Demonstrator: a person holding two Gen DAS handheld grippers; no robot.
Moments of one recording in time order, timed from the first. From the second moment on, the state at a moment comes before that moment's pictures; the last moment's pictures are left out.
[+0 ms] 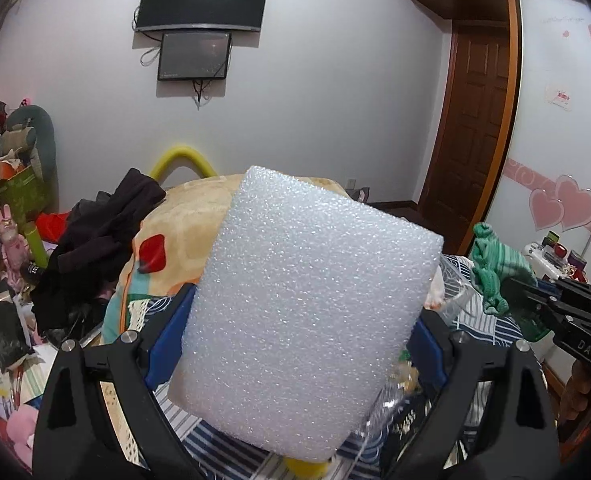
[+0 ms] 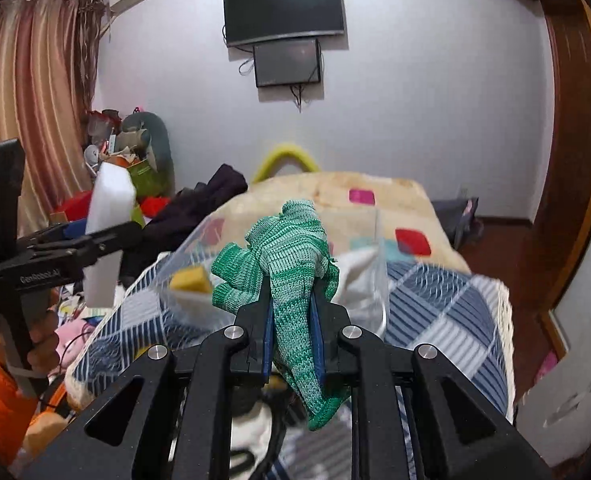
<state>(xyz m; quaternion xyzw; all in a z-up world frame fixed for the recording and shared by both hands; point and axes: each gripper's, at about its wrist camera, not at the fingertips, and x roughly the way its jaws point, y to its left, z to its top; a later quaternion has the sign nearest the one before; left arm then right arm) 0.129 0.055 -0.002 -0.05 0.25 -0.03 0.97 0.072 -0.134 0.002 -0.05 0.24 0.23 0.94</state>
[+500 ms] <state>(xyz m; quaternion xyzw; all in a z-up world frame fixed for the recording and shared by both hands) 0.243 0.052 -0.030 -0.06 0.35 -0.03 0.93 0.142 -0.096 -0.018 -0.10 0.28 0.23 0.93</state>
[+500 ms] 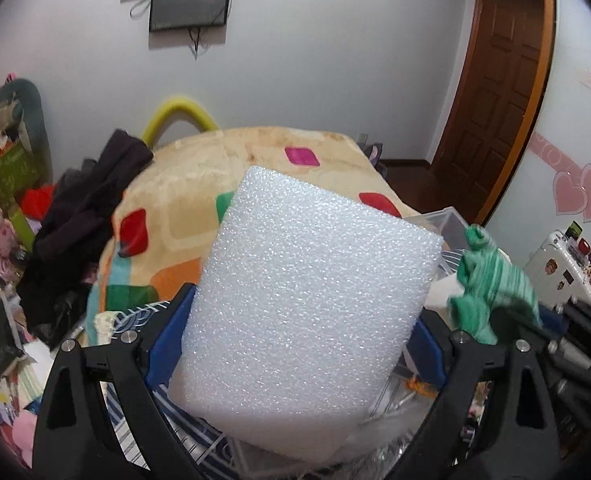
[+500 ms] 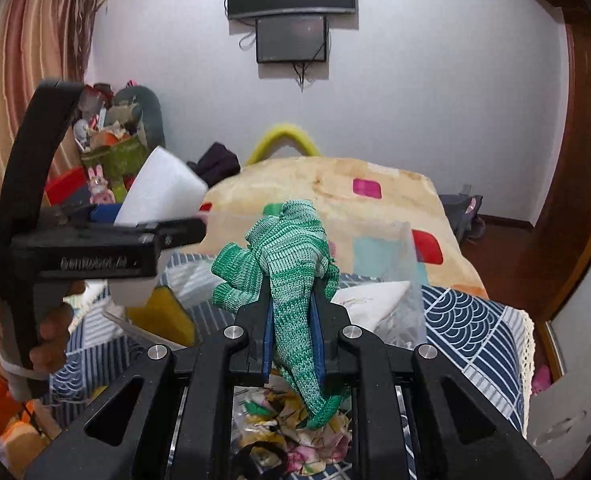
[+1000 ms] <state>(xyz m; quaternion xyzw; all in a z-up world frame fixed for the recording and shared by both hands) 0.245 0.038 -0.047 -0.04 0.38 -0.04 0.93 0.151 -0.092 -0.034 -0.12 0.31 0.23 0.92</state>
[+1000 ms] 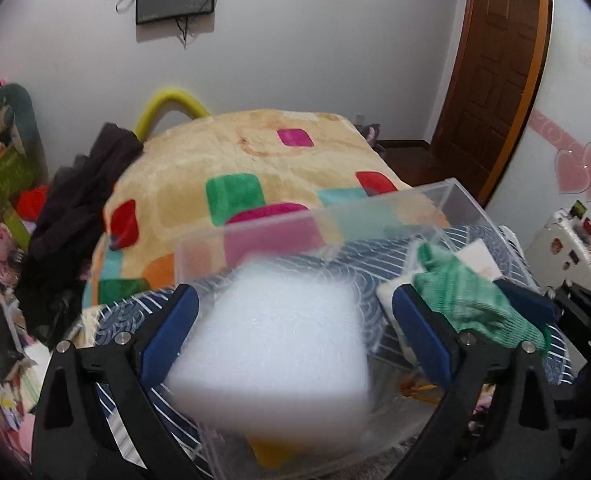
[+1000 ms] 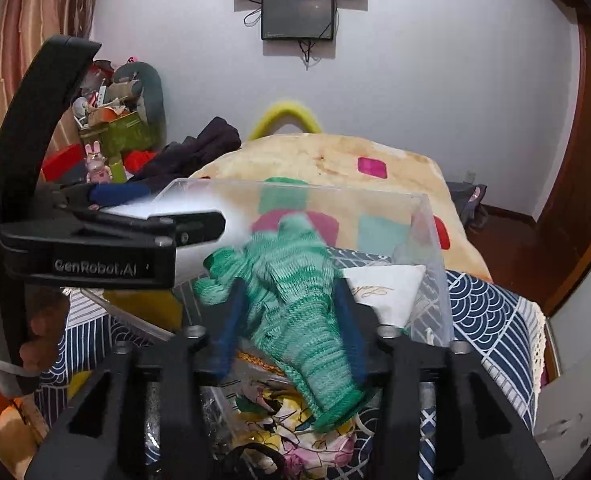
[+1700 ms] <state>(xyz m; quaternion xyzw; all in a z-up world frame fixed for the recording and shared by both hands) 0.153 0.055 -0.005 -0.07 0.31 -0.04 0.95 0.094 -0.123 0.013 -0.11 0.22 0.21 0.95</state>
